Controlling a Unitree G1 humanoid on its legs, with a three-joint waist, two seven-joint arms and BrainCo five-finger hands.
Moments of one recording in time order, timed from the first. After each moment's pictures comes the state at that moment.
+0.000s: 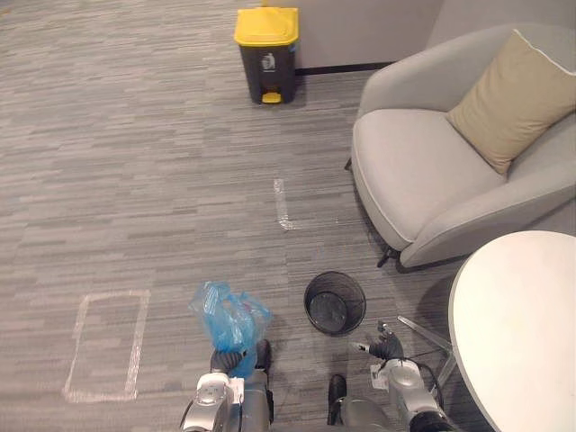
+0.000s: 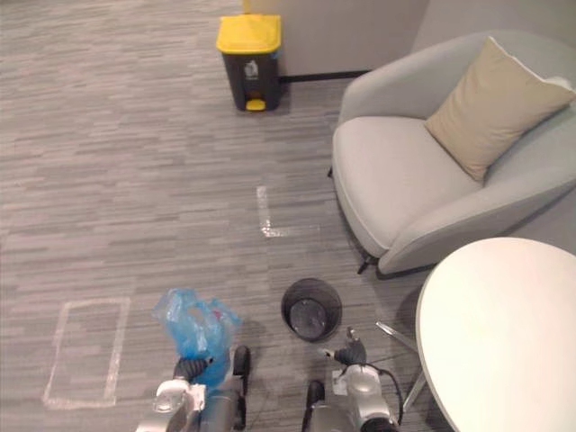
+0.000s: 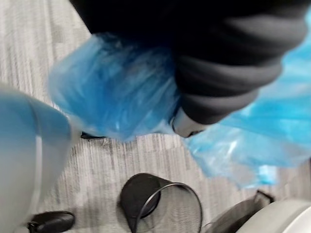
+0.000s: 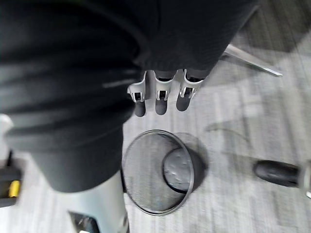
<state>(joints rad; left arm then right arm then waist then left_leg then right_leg) 0.05 0.03 0.00 0.79 0.00 -0.08 0.11 -0.05 -0.06 -0.06 0.82 -0.08 -0.06 -0.17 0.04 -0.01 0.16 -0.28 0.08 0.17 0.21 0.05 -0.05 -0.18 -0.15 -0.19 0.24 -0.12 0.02</state>
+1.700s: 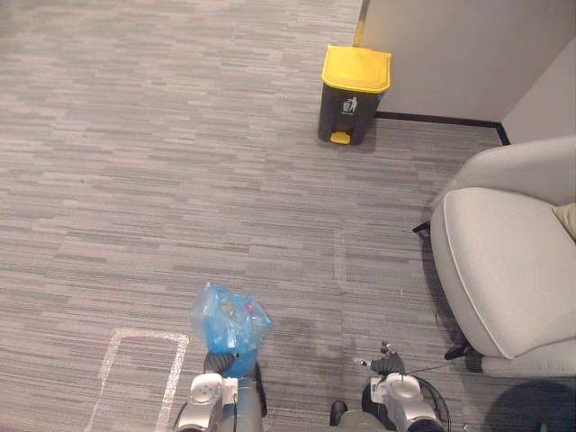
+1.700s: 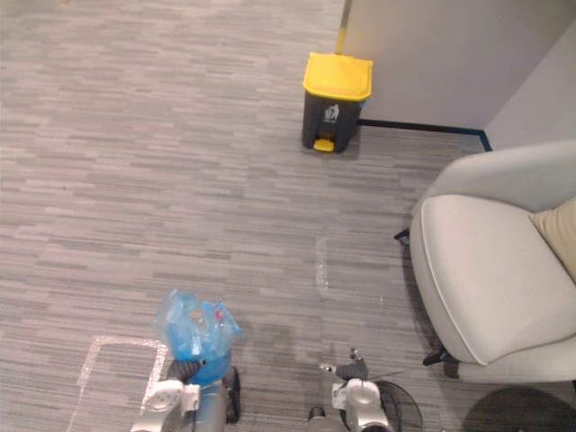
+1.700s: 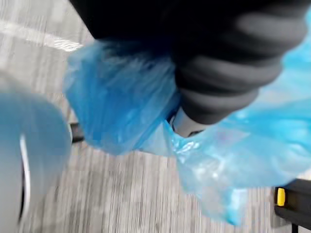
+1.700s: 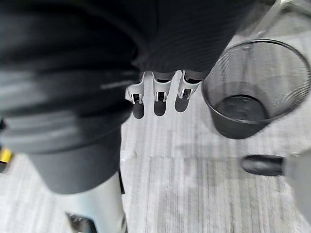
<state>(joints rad) 0.01 0.07 0.03 0.86 0.00 -0.08 0.12 -0.06 -0.02 -0.15 0.96 -0.08 -0.03 -0.17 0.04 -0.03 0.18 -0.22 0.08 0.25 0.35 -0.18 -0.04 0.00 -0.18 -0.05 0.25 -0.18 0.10</state>
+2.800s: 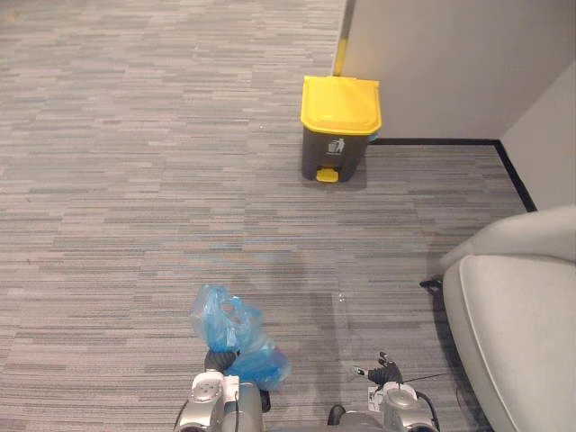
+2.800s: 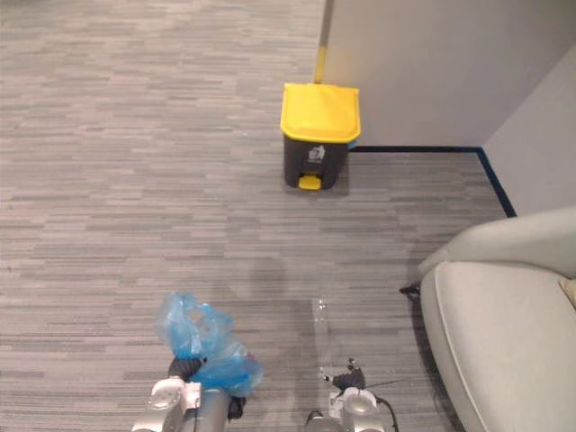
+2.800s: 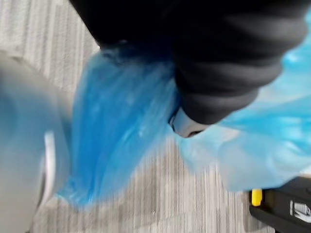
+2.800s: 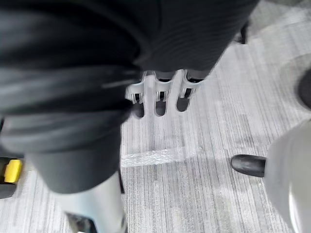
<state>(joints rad) 0.01 0.05 0.04 0.86 0.00 -0.07 0.13 -0.05 0.00 -0.18 0.98 -0.11 -0.01 -0.18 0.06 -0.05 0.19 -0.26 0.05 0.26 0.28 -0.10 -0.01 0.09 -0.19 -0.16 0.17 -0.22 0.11</state>
